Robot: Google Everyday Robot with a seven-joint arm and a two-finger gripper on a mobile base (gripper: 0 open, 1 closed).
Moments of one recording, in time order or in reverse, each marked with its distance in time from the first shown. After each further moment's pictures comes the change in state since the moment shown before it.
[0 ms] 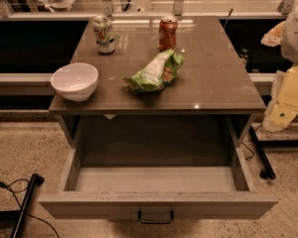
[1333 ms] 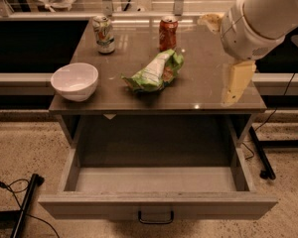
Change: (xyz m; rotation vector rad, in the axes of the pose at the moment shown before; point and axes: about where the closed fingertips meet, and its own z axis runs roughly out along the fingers) arm -0.085 -0.058 0.049 0.206 -0.130 -0.502
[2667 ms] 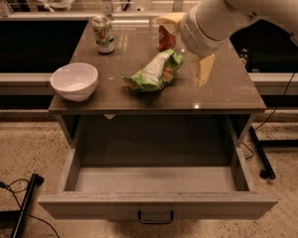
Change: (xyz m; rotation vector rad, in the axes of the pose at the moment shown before) arm -0.037 -0.062 0.079 0.096 -0.065 -0.431
